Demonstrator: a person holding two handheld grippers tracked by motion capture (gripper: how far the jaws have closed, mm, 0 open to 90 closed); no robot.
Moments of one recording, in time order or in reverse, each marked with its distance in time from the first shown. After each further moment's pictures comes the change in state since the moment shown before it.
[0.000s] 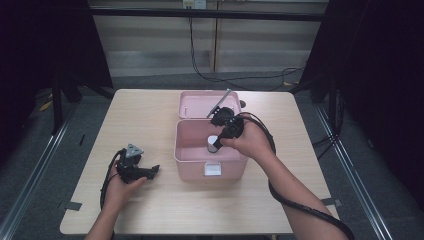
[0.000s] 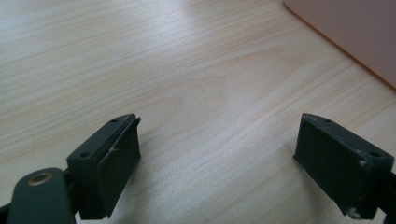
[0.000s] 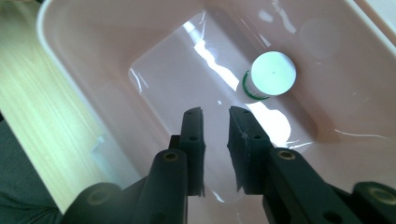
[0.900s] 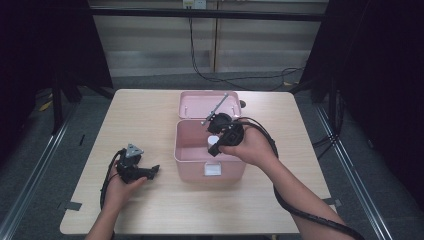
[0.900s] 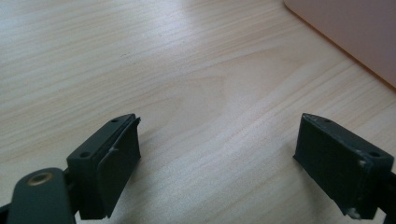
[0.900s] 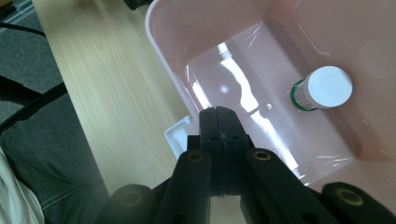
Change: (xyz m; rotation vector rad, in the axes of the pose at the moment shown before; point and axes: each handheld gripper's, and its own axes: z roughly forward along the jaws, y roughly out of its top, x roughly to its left) left arm 0.000 0.000 0.000 0.000 0.000 0.000; right arm 0.031 -0.006 -0.018 -0.028 0.111 -0.103
